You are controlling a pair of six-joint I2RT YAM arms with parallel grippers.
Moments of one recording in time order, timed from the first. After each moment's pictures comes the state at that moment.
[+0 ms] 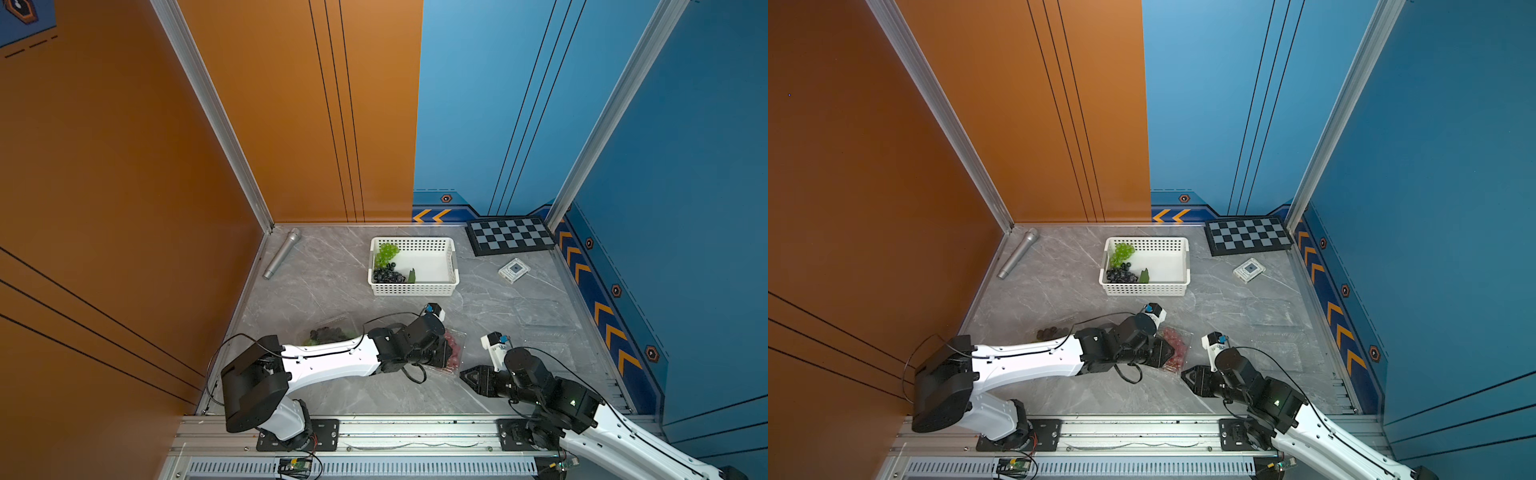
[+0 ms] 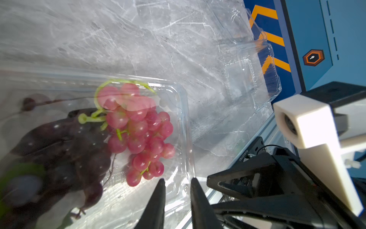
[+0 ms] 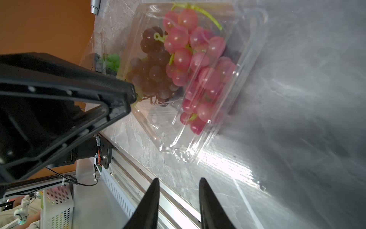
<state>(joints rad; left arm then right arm) -1.13 1.54 0.95 -0.18 0.05 -0.87 0.87 0.41 0.26 -0.55 -0.16 0.95</state>
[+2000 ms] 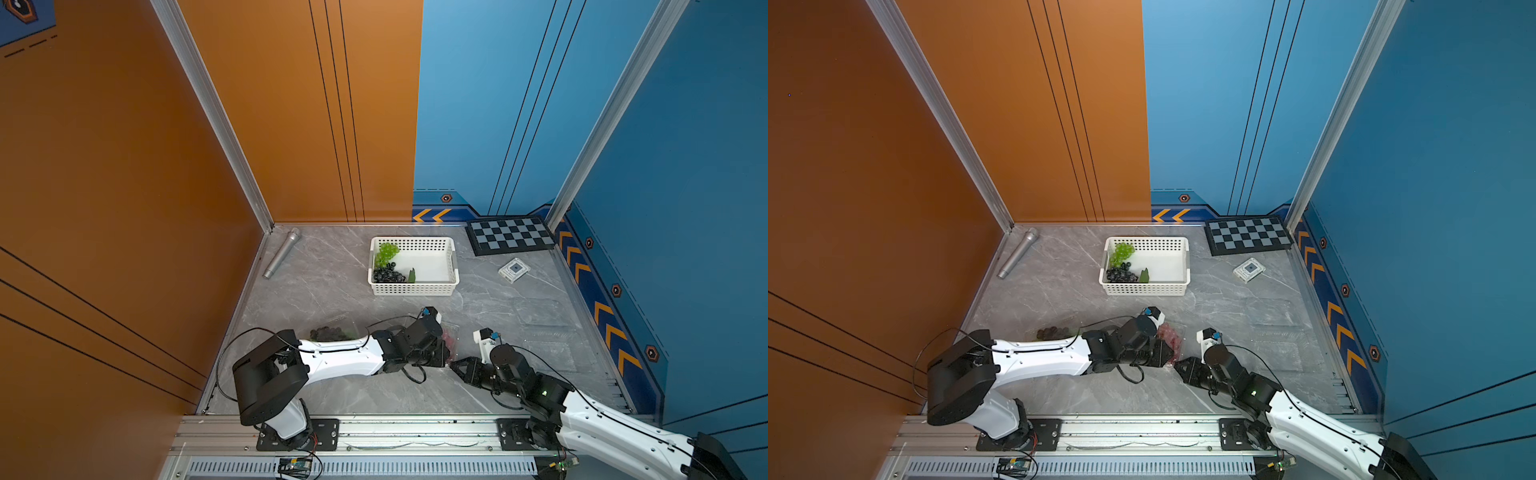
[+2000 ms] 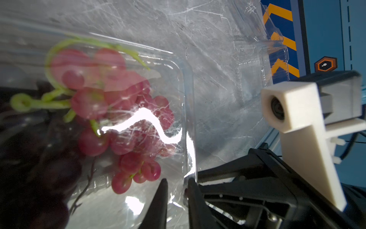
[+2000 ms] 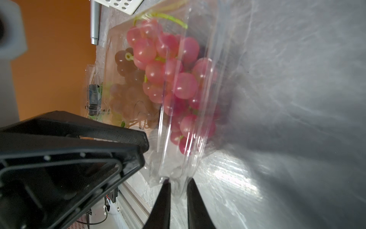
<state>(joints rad) -1.09 1.59 0.88 -0.06 0.09 -0.93 0.84 0.69 0.16 -0.11 -0.14 1.07</state>
